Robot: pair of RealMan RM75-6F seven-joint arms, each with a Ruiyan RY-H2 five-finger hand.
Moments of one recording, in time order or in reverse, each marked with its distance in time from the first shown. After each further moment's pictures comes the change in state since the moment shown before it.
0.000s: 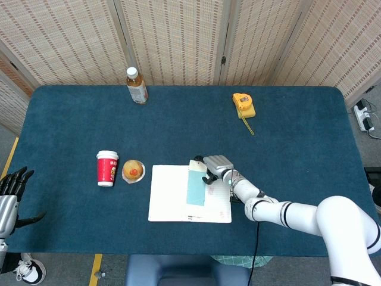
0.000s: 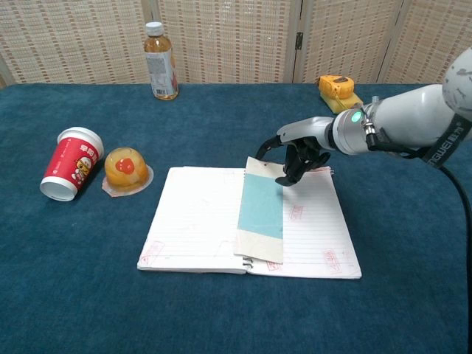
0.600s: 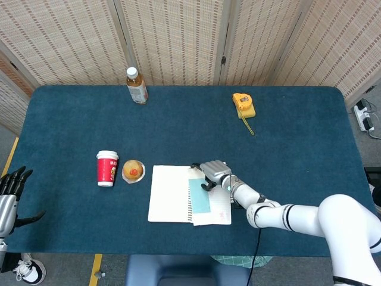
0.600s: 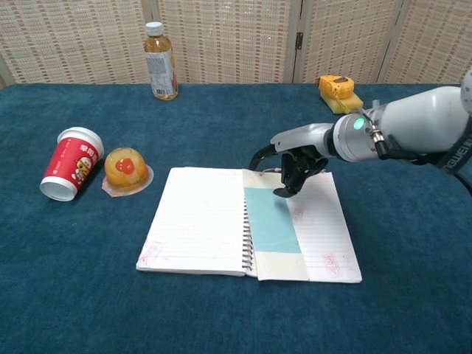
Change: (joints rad) left arm 0.000 -0.002 -0.005 0.000 -0.012 -0.005 0.010; right arm 0.019 0.038 -0.060 -0.096 -0.083 0.048 0.014
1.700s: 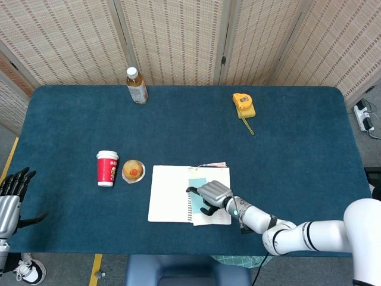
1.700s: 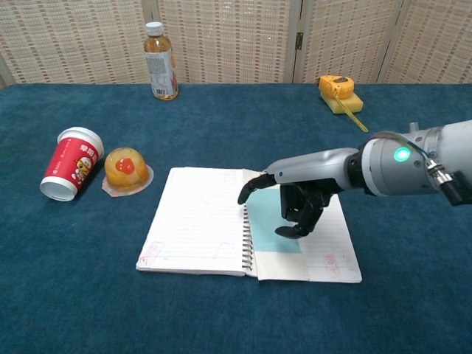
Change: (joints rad) left arm 0.001 -0.002 0.005 -0.009 0.014 0.005 0.013; right arm -0.108 0.098 -0.029 -0.287 -0.275 0.086 0.020
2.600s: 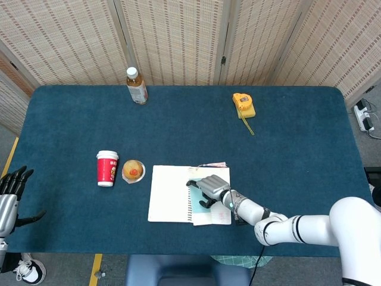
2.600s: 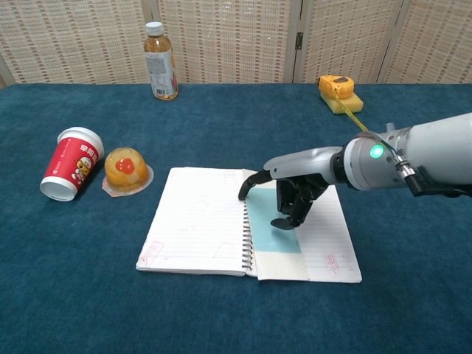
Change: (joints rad) left arm -0.003 0.002 -0.006 0.013 -0.009 -0.007 -0.021; right arm 0.040 -0.058 0.005 0.124 0.073 -0.041 0.014
